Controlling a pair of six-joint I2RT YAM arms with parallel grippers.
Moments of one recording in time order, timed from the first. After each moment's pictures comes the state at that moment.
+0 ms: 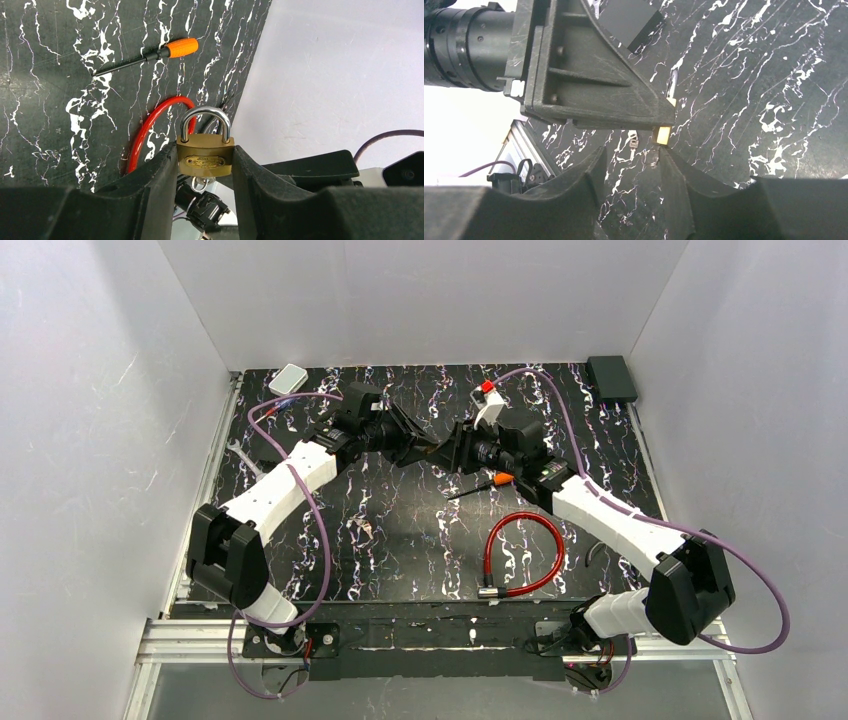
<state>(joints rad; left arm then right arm) -0.51 1.57 1.30 -0.40 0.35 -1.19 0.66 1.35 1.01 0.04 -0.31 0.55</state>
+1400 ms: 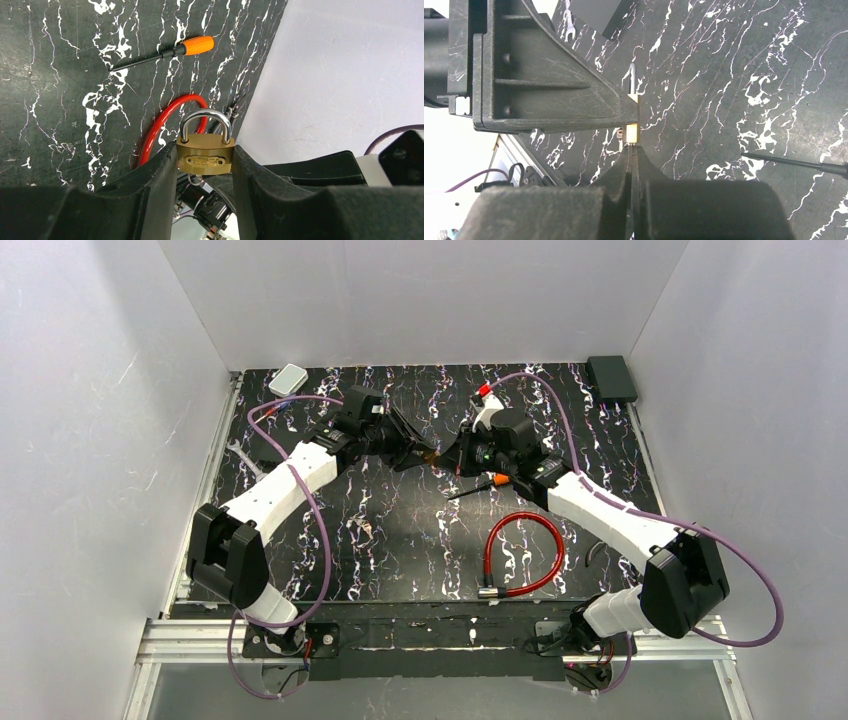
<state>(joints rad) -0.51 1.57 1.29 -0.44 0.34 -1.17 0.67 1.38 1.04 -0.07 -0.25 0.58</state>
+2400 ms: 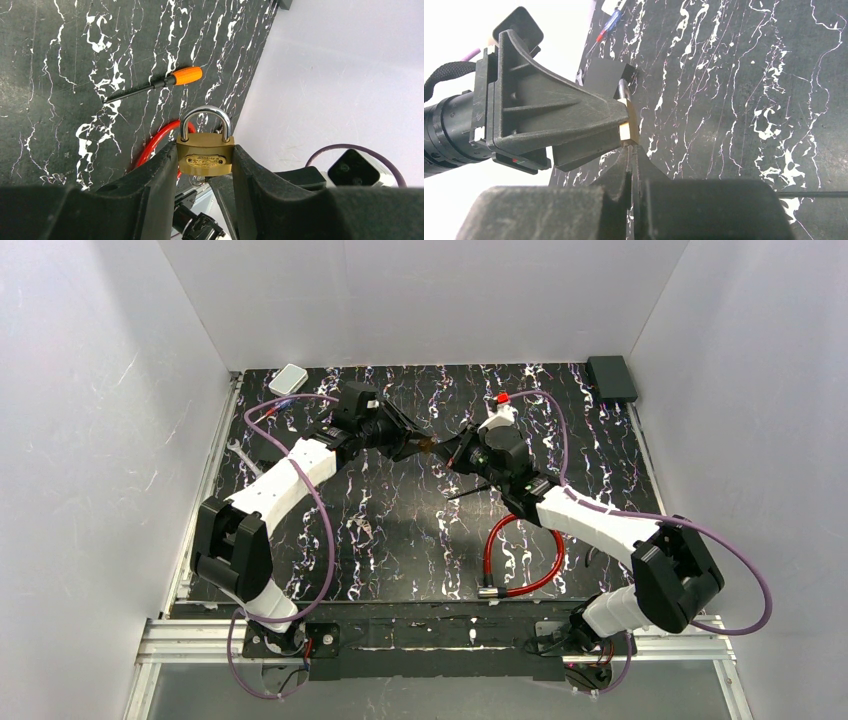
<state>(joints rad) -0.47 1.60 1.28 -0.35 0.32 -1.21 0.72 1.42 0.89 0.30 0.04 0.84</state>
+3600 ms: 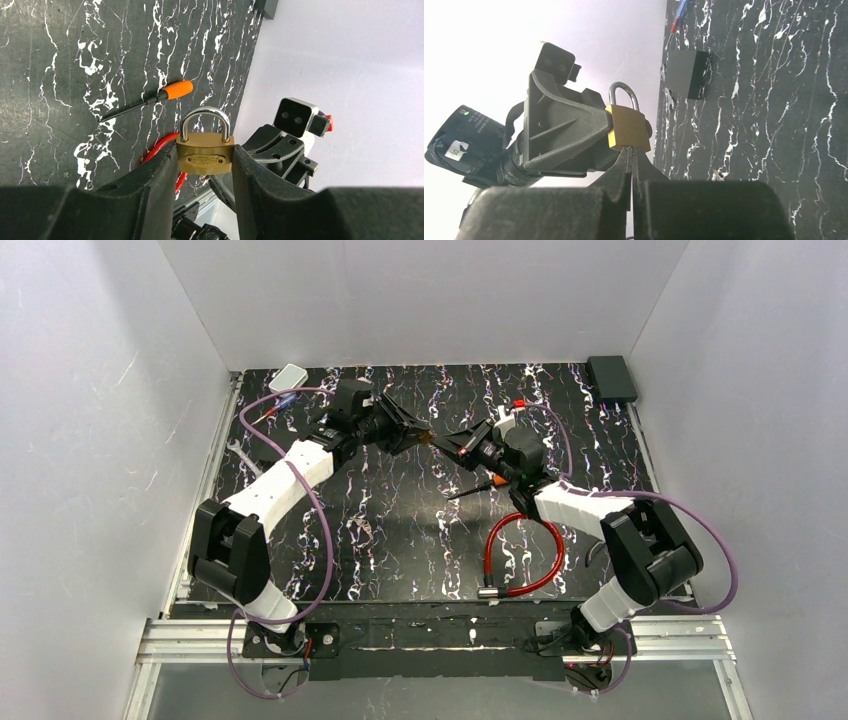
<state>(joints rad) -0.46 1.59 1.27 -0.27 0.31 -1.18 0.56 1.55 0.79 0.68 -0.27 1.31</state>
